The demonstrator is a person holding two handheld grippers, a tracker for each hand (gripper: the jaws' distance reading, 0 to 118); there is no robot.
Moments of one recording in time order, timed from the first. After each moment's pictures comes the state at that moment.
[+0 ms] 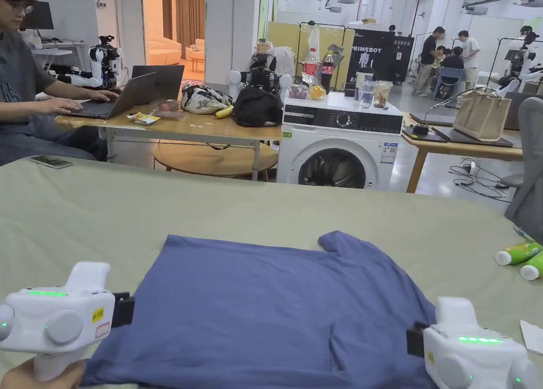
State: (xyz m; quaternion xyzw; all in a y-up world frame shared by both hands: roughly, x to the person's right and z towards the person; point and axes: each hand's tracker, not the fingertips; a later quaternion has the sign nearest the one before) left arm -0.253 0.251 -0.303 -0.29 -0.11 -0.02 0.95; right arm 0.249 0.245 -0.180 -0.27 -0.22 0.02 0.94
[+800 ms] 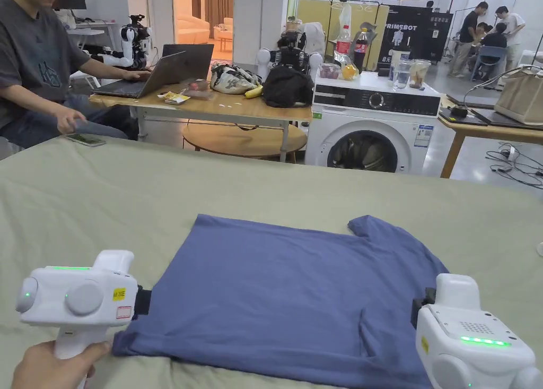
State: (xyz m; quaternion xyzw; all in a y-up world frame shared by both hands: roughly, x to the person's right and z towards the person) left arm -0.280 0.244 -0.296 -0.42 -0.12 0.03 0.90; right arm 0.192 0.247 -0.178 -0.19 -0.17 0.00 0.97
